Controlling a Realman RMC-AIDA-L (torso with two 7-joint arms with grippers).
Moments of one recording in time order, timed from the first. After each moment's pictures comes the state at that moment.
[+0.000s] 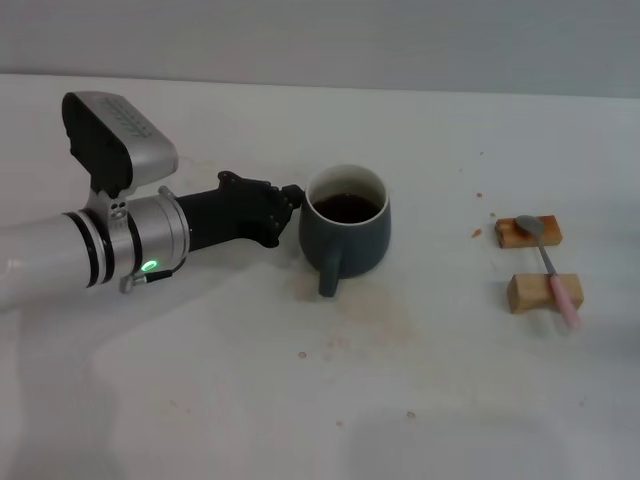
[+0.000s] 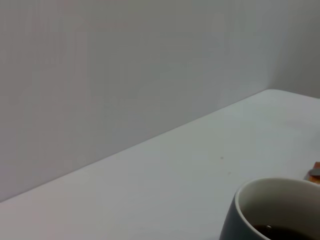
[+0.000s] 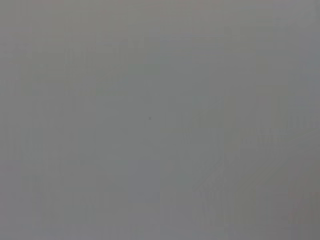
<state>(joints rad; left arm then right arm) -0.83 -2.02 -0.49 0.00 2.89 0.96 -0.86 0.43 2.07 0.20 0.02 -1.19 -1.24 0.21</state>
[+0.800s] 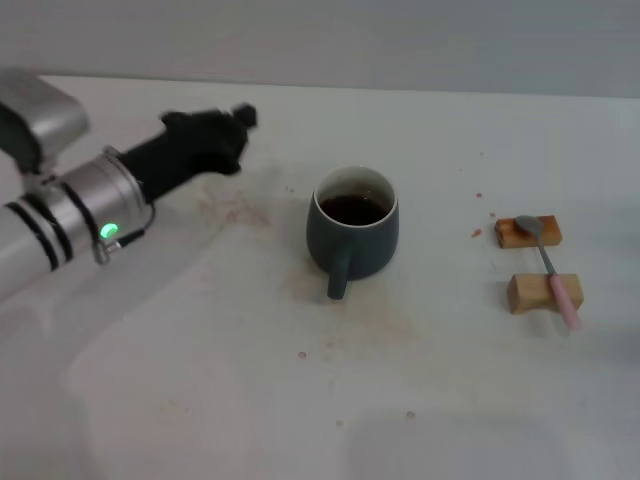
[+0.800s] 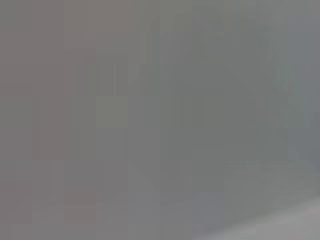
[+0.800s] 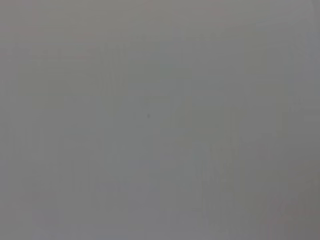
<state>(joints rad) -0.75 -2.01 -0.84 0.00 2.88 1.11 -0.76 0.42 2.08 0.20 0.02 -1.19 -1.24 0.21</state>
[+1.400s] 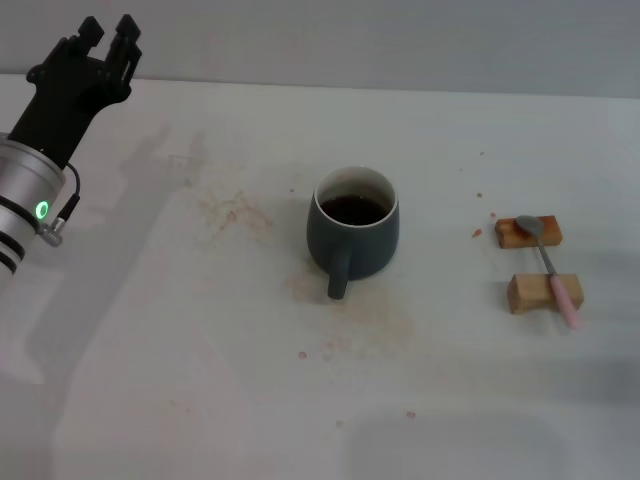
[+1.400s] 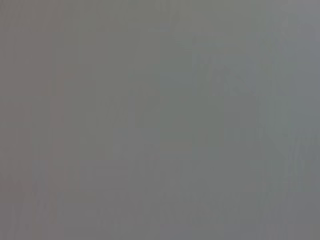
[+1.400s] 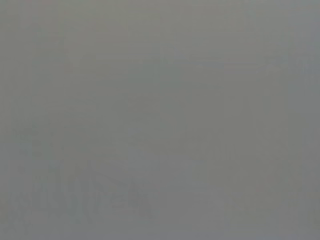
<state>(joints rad) -0.55 -2.05 -1.33 -0.21 2.88 1.12 -0.55 0.35 2.08 0.02 0.17 -1.20 -1.44 0.20</state>
